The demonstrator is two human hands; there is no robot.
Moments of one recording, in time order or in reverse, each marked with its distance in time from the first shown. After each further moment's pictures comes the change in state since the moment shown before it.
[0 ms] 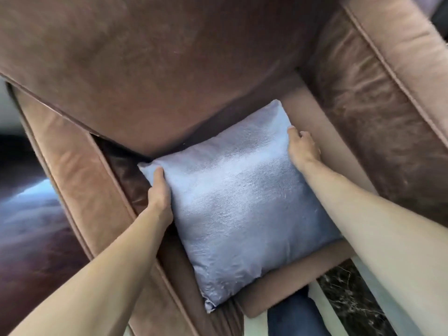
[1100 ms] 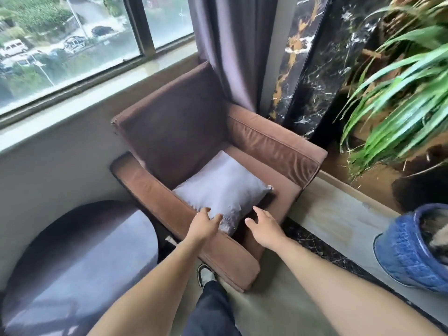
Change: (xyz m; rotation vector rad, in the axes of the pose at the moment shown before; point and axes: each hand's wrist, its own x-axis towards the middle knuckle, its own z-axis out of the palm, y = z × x) left_hand -0.332 -0.074 -0.272 1.090 -0.577 0.875; right_hand -0.584 0.129 -0.061 0.036 0.002 -0.209
